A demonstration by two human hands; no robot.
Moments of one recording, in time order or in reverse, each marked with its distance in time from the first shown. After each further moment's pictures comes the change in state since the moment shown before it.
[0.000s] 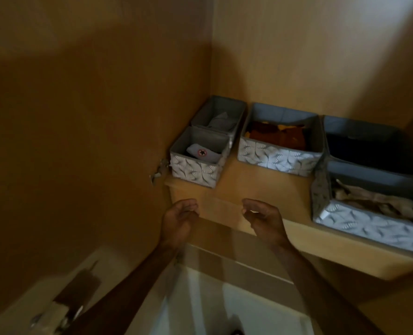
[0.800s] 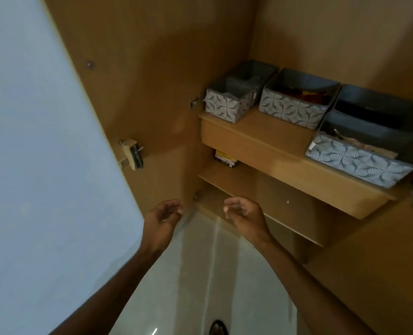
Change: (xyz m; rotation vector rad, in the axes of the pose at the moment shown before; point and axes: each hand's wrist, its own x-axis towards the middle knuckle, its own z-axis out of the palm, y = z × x) left_hand -0.382 -0.050 -0.060 0.140 0.257 -0.031; right_hand -0.302 0.043 -0.063 -0.071 -0.409 -0.003
